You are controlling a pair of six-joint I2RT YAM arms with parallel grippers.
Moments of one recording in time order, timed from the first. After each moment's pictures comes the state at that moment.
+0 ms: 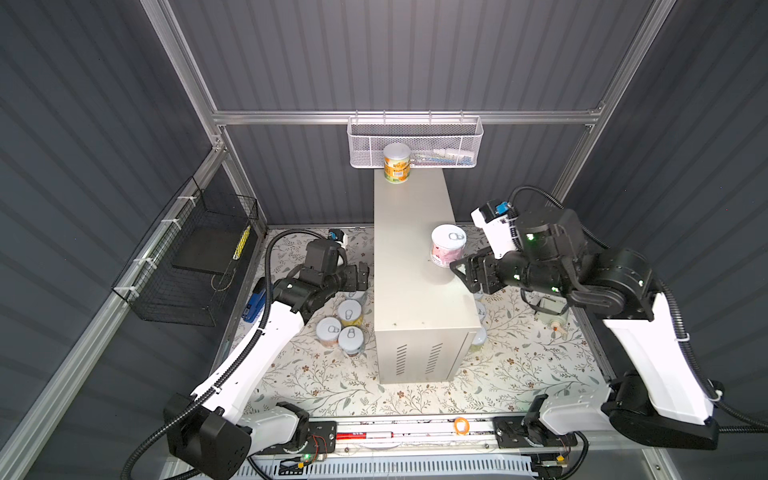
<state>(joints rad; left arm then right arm) -0.45 1.24 1.19 -0.61 -0.04 -0.25 0.85 1.35 2.02 -1.30 0.15 0.30</state>
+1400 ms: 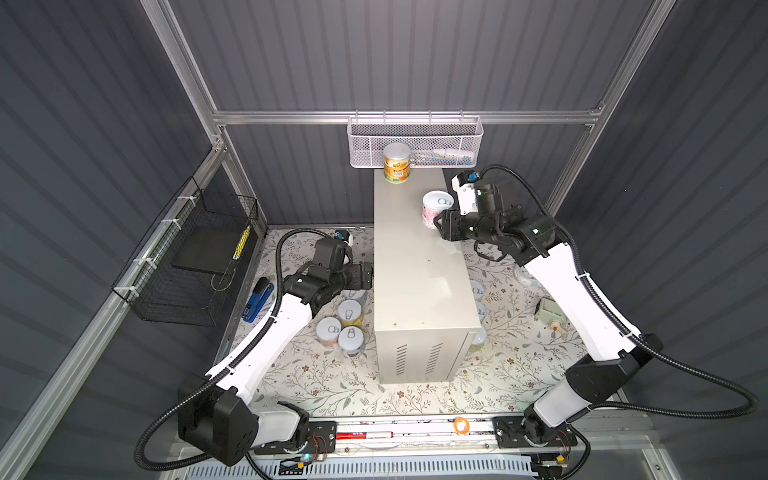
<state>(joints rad) -0.45 1.32 1.18 -0.55 -0.03 -0.25 0.54 1.63 1.95 -0.84 0.02 0.27</state>
